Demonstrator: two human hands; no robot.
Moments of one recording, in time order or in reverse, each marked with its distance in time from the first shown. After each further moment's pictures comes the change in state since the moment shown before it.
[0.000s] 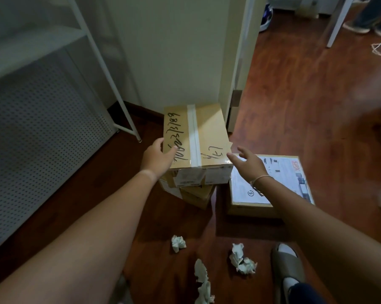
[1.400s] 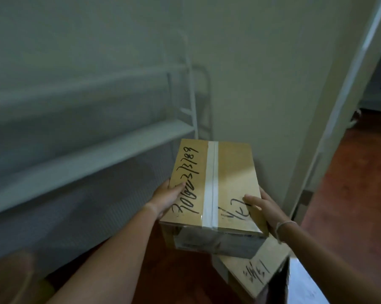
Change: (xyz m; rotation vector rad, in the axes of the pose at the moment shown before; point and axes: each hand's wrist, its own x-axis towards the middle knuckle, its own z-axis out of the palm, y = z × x) left_hand -0.055 0.062 -0.208 -0.459 0.127 -0.172; right_hand -0.011 -0.200 0.010 0.443 -0.534 -0.196
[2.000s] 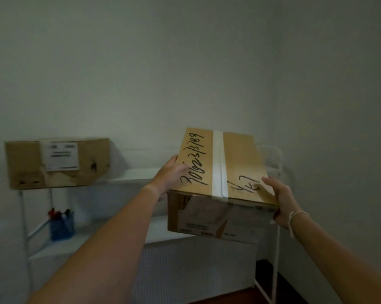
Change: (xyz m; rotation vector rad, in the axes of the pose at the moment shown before) left_hand -0.241 0.161 -0.265 -0.085 0.395 0.539; right_hand -0.116 -0.253 0.241 0.279 -0.395 -0.334
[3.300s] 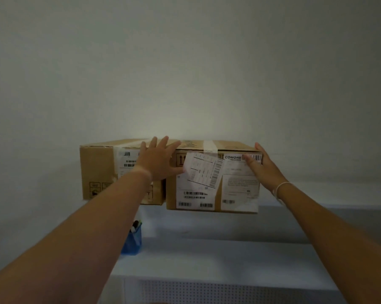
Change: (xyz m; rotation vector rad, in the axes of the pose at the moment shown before) left_hand 0.109 -0.035 -0.303 1.582 0.361 0.071; right_hand 0.227 0.092 0.303 -0.601 -0.280 -0.329
